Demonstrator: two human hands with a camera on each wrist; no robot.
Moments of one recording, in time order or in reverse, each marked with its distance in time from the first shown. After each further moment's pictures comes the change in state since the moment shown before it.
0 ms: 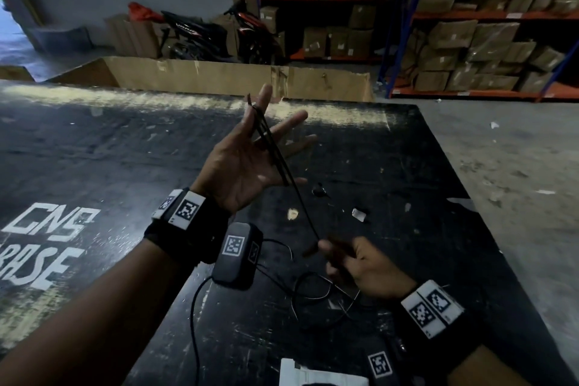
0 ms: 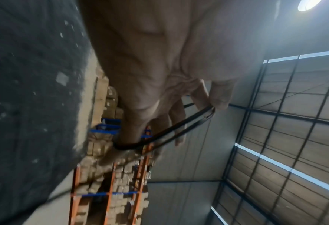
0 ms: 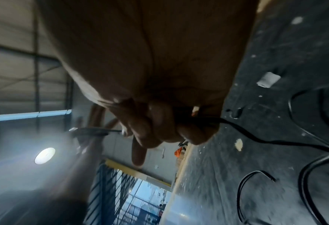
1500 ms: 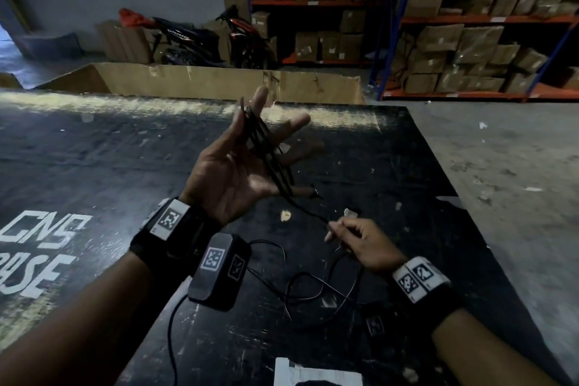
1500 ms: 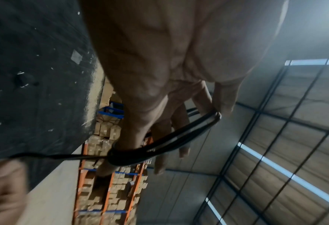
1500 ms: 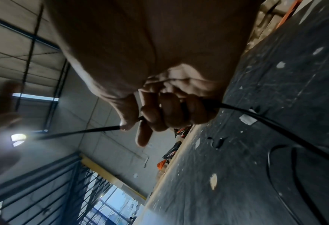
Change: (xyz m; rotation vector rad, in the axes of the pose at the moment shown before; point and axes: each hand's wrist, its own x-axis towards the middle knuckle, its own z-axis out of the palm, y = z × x) left_hand -0.013 -0.004 0.014 -0.214 -0.186 -0.056; right_hand 0.018 0.021 -0.037 -0.191 0.255 -0.005
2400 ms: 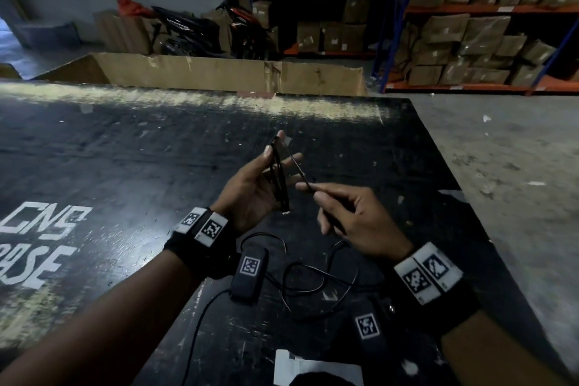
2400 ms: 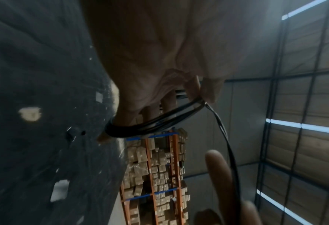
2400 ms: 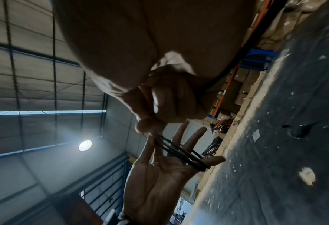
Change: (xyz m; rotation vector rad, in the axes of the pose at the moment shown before) left_hand 0.013 -0.048 -0.044 0.271 0.466 -0.061; right_hand -0.013 -0.081 0.010 0.209 -0.010 -0.209
